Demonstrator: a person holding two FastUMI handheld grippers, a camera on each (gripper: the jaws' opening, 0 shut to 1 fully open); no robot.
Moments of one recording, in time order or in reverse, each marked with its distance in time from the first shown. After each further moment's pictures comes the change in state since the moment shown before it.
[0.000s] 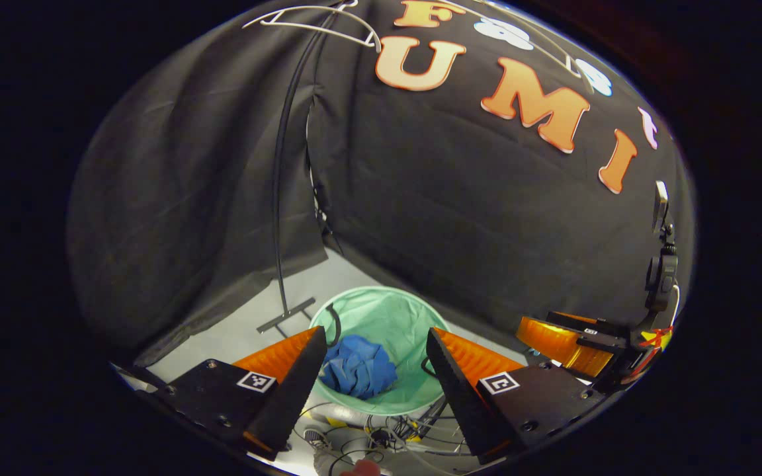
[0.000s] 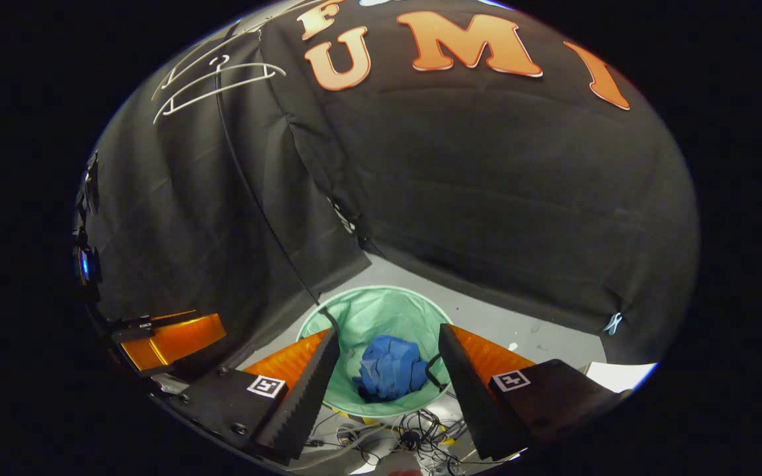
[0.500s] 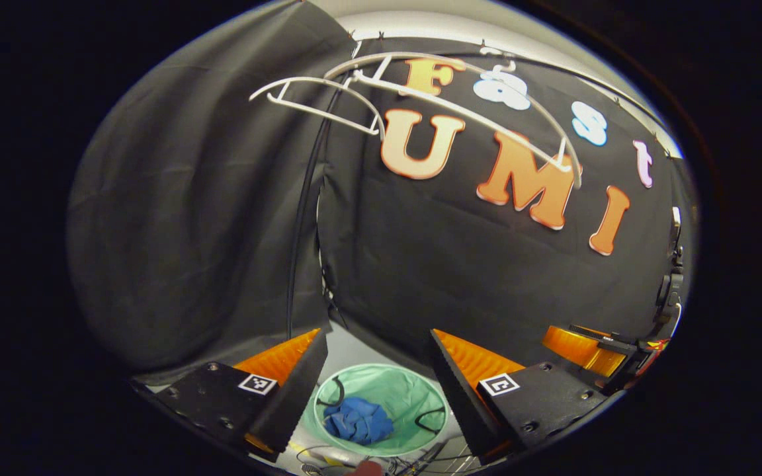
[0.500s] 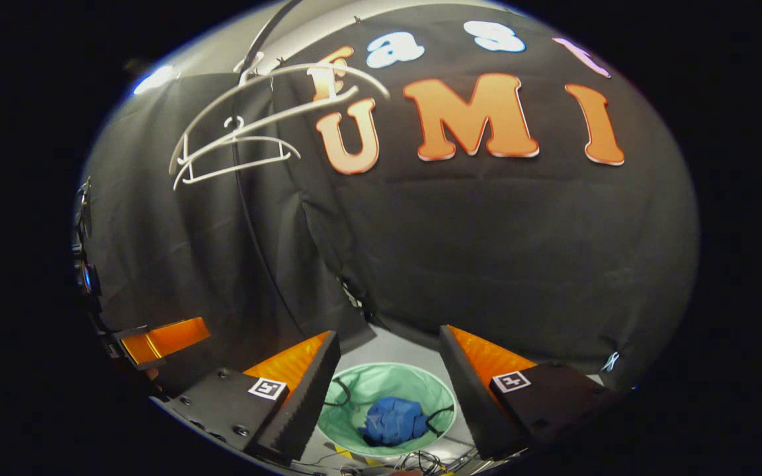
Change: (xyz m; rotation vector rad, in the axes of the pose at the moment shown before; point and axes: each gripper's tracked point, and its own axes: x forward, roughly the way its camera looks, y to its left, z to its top) left arm -0.066 -0.008 0.130 -0.006 -0.342 0.020; right arm -0.084 0.017 0.141 -0.008 -0.333 0.038
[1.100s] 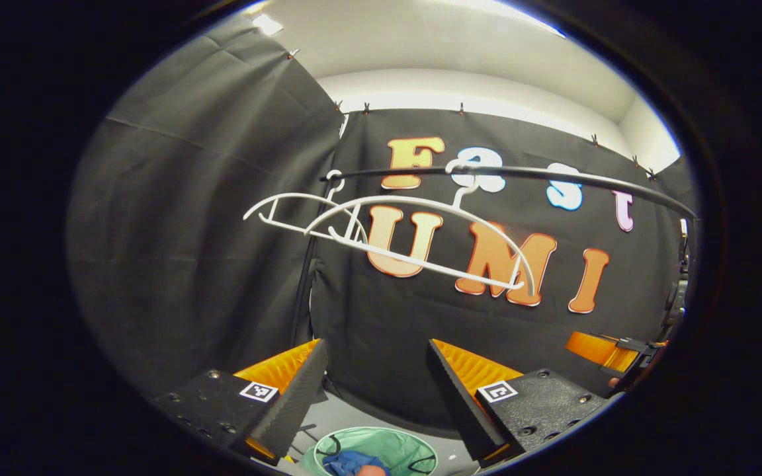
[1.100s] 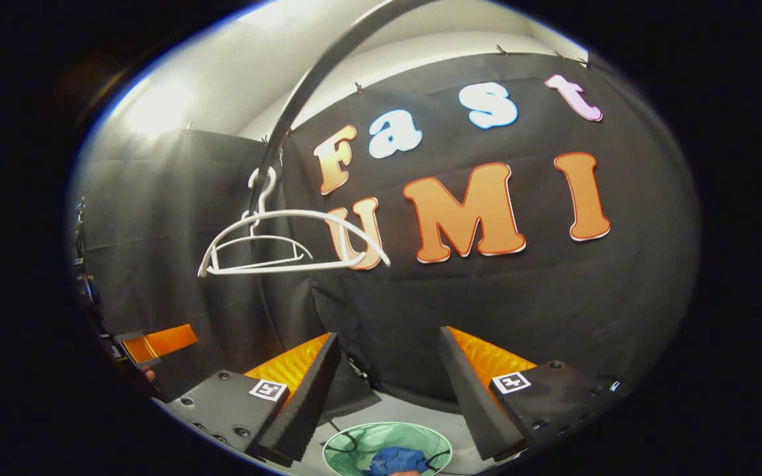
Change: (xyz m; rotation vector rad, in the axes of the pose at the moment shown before) left arm -0.068 -0.024 0.148 0.022 -0.335 -0.018; right arm -0.086 0.002 0.148 -0.006 -0.344 0.008
